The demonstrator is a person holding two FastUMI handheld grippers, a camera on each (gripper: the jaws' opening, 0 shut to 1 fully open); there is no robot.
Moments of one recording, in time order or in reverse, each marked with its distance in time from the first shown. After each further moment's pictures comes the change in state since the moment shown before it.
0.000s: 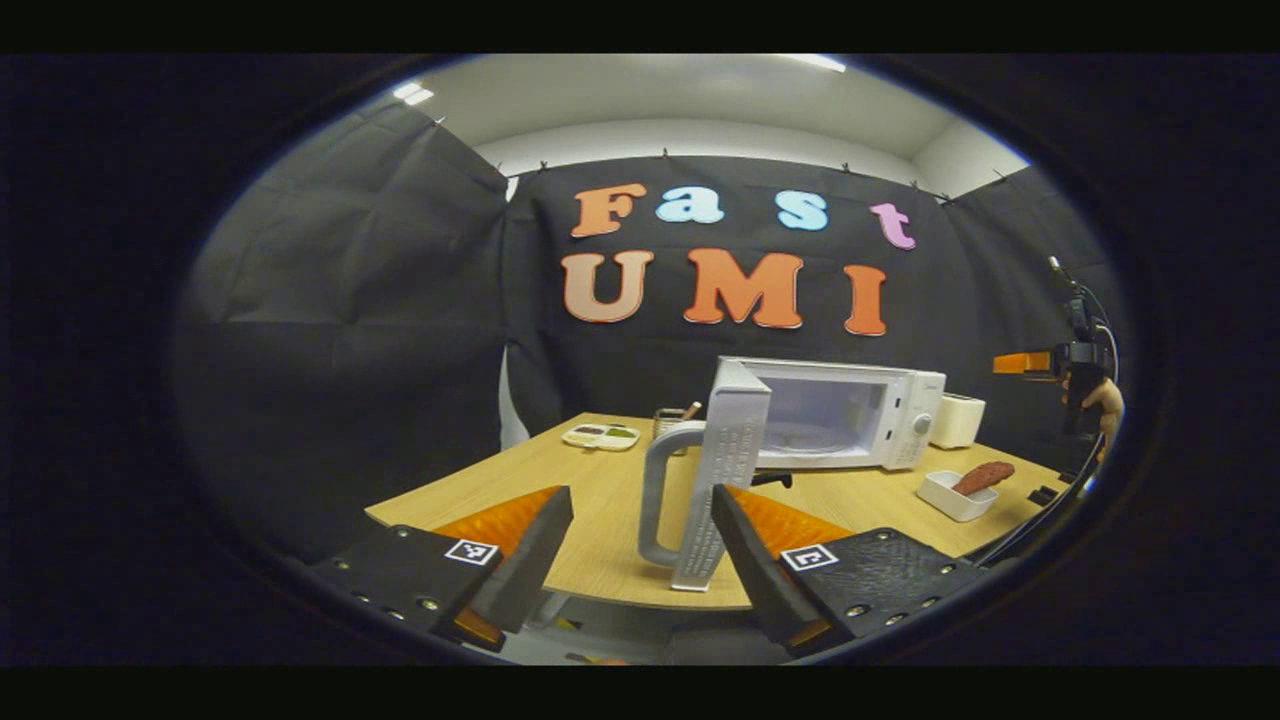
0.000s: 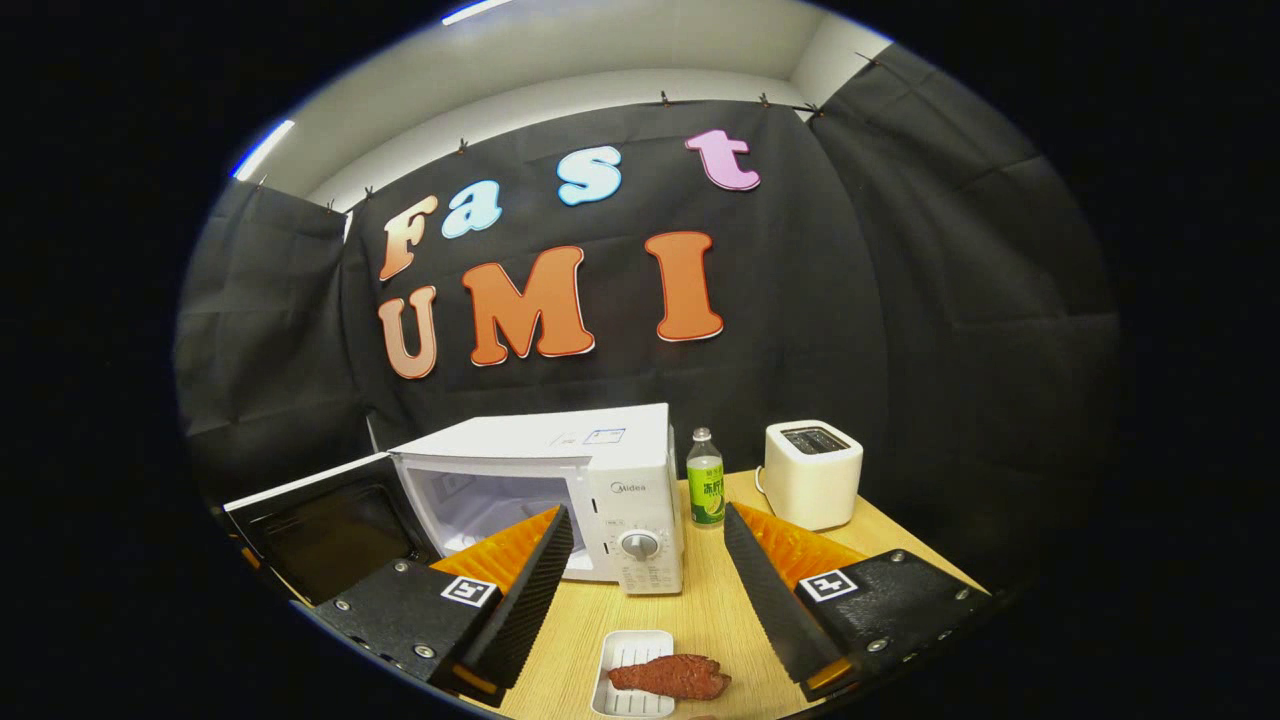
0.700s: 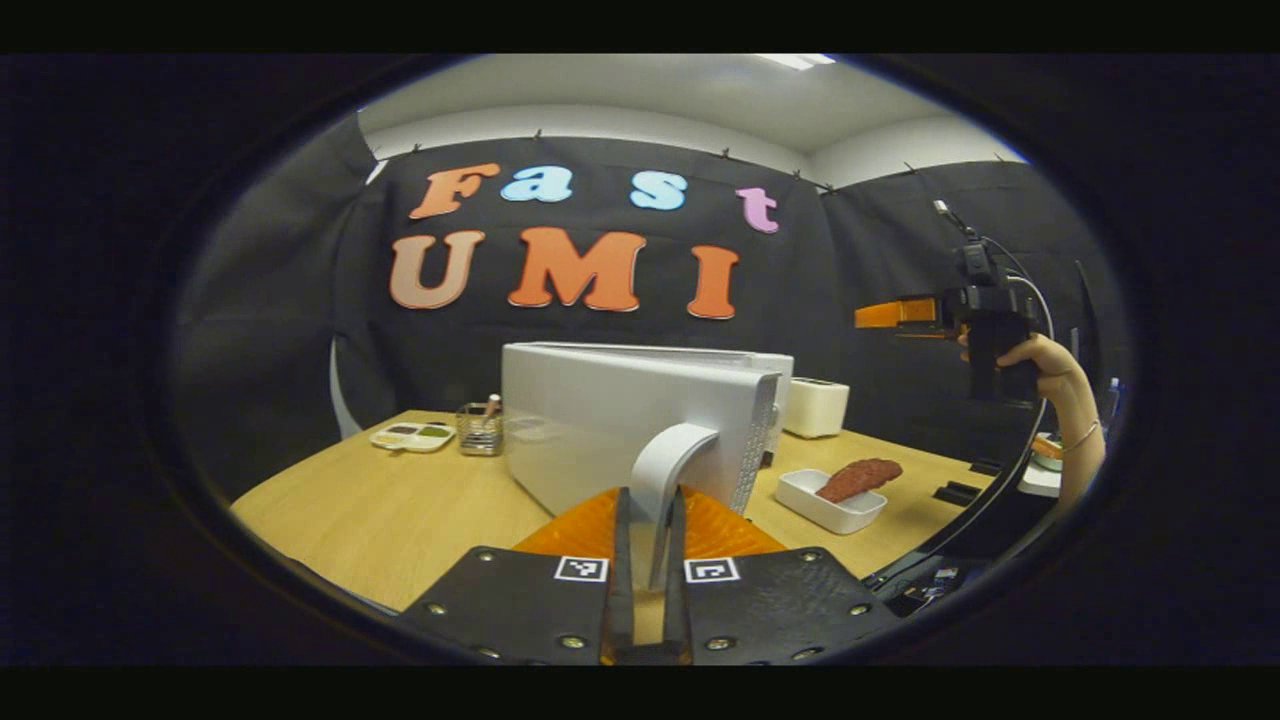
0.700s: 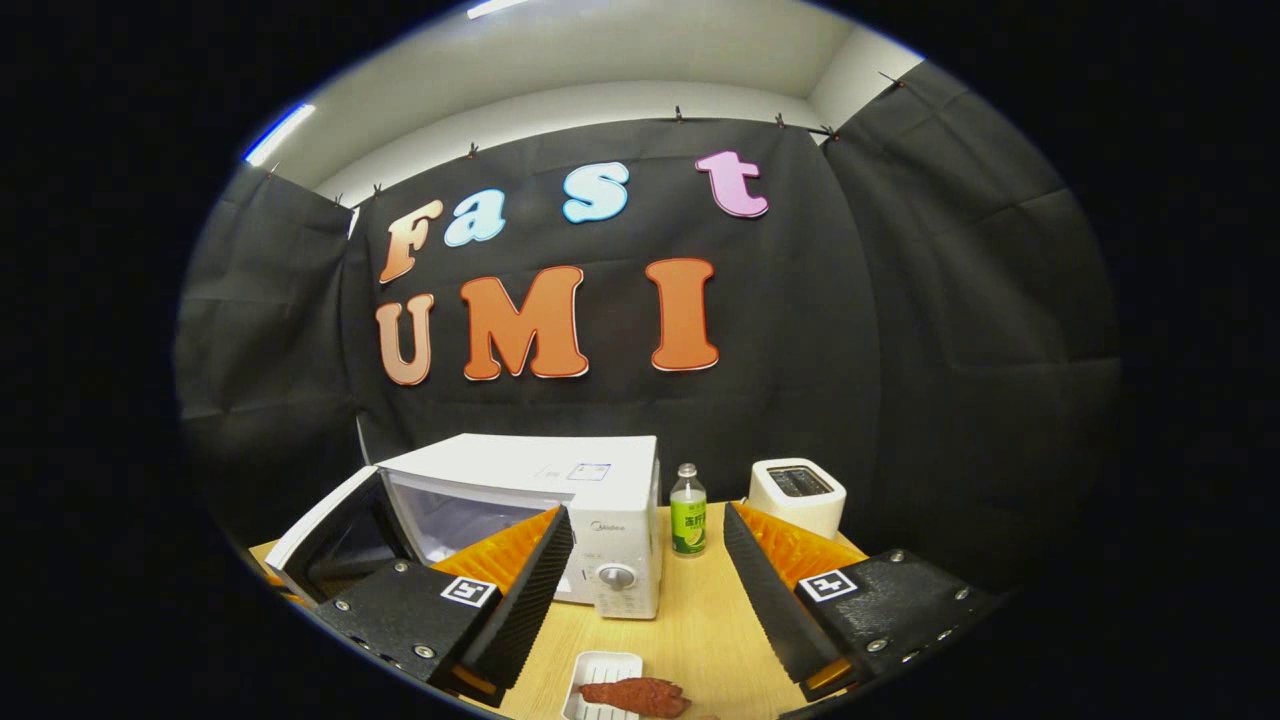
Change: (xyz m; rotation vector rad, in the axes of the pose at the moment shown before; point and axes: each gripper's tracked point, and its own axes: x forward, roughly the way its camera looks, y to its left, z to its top) left arm 0.035 -0.170 -0.028 0.034 0.048 -0.382; right arm 0.006 0.005 0.044 -0.077 -0.048 0.013
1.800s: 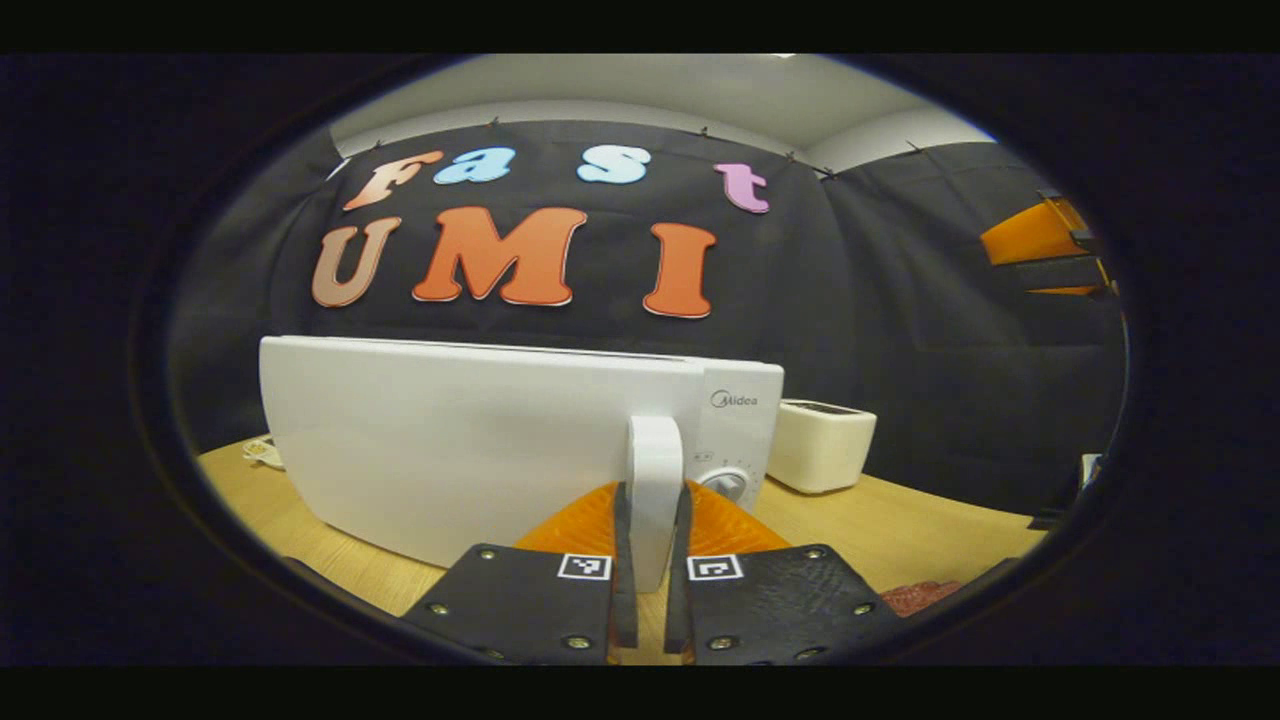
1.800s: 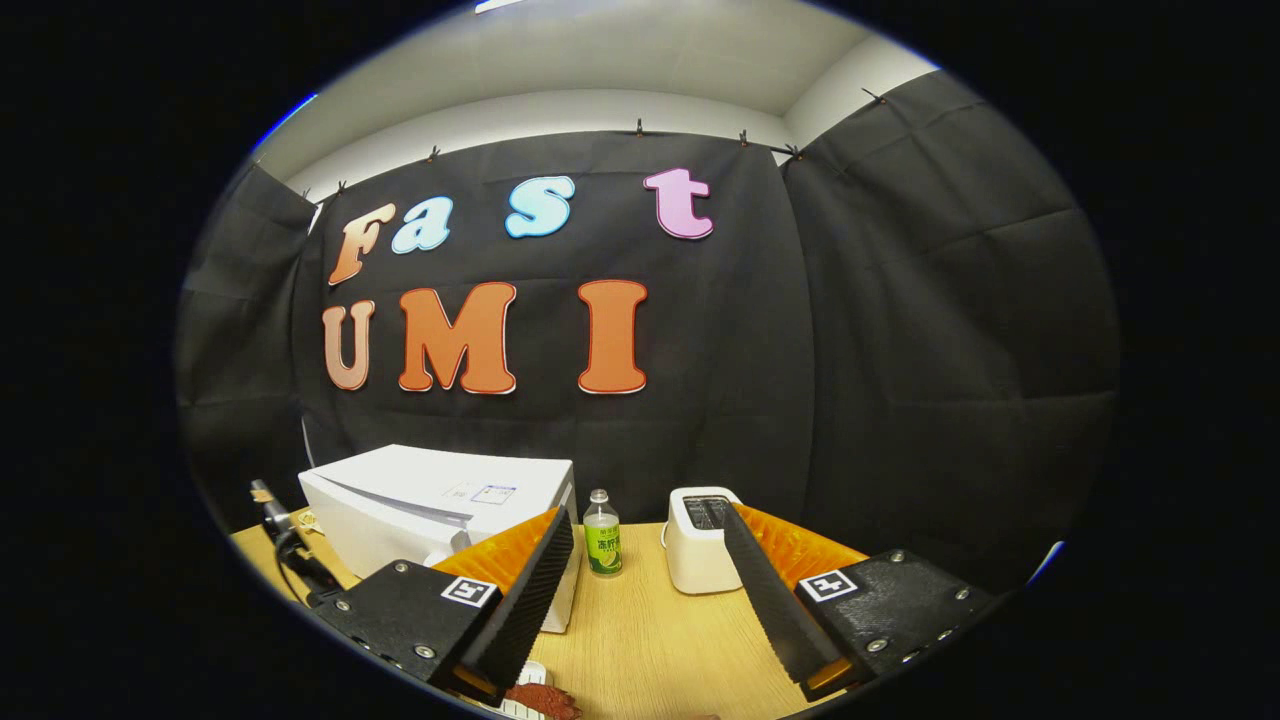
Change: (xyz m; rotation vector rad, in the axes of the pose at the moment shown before) left arm 0.257 -0.189 -0.003 -0.002 -0.077 -0.102; right arm 0.000 -0.099 0.045 -0.049 -0.043 -0.159
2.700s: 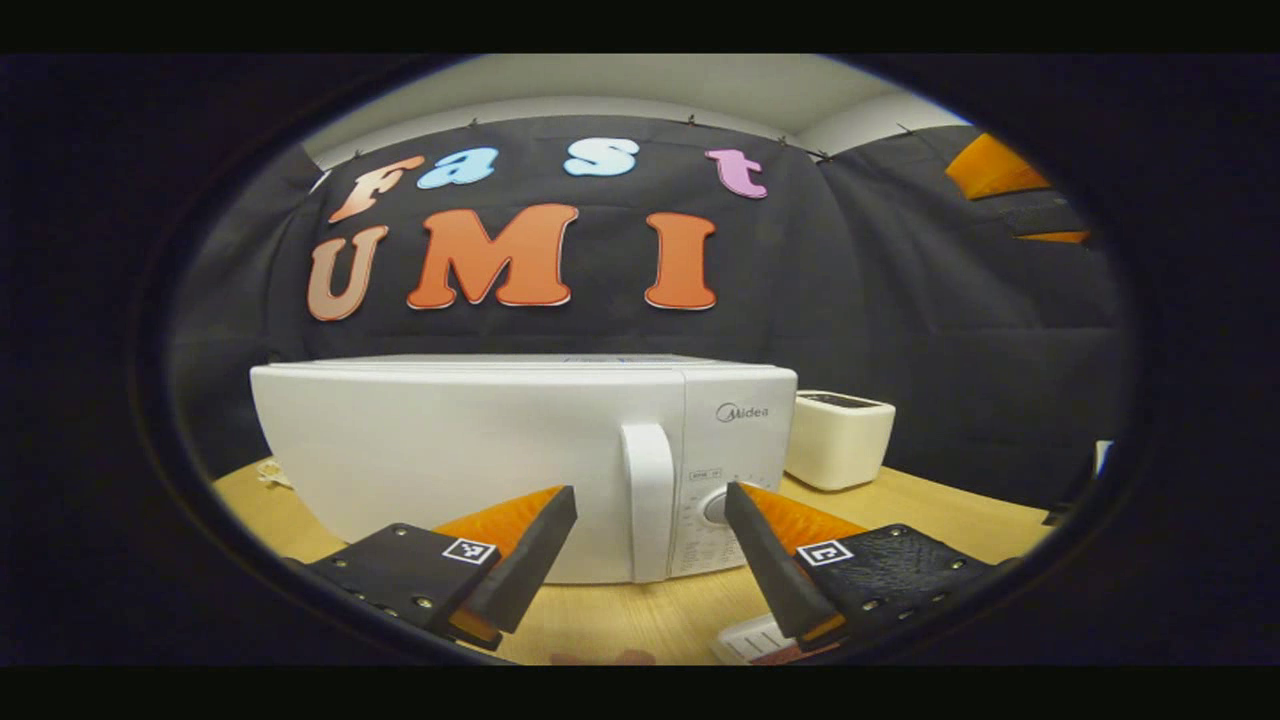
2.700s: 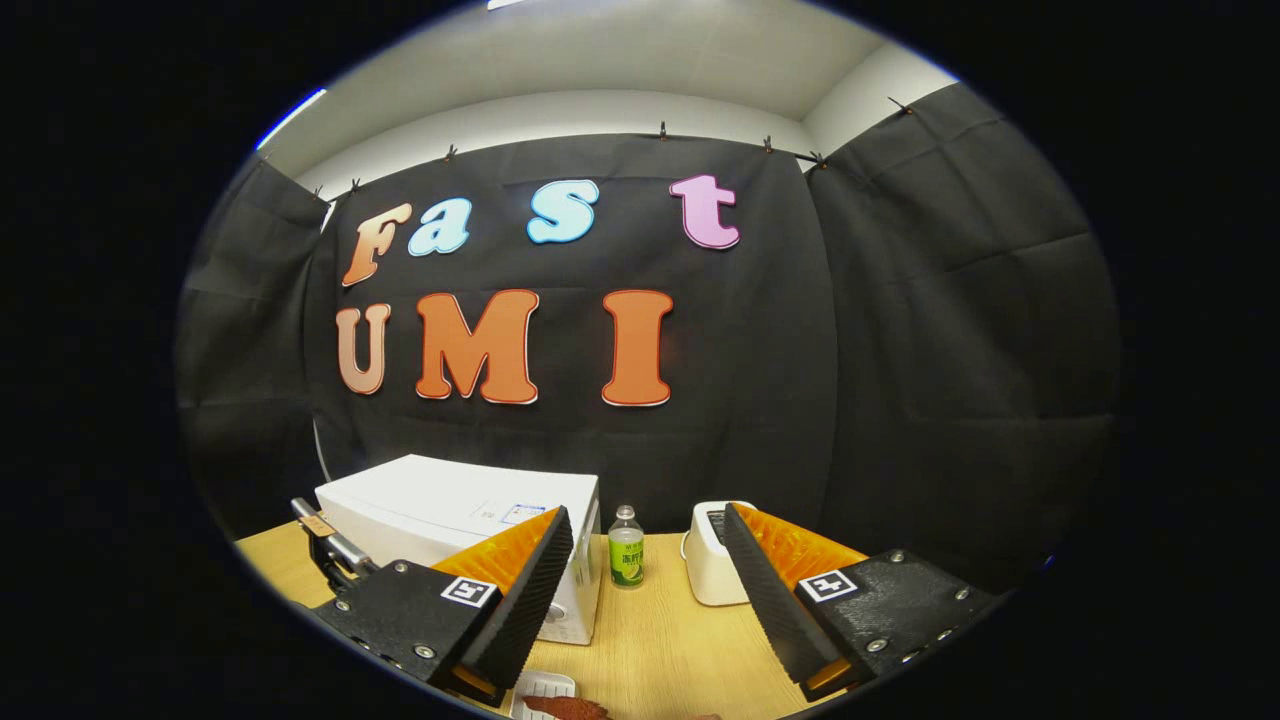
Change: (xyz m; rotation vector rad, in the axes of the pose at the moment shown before) left arm 0.049 0.003 0.004 0.028 0.061 0.058; right arm 0.010 0.033 0.026 -0.027 0.007 0.039
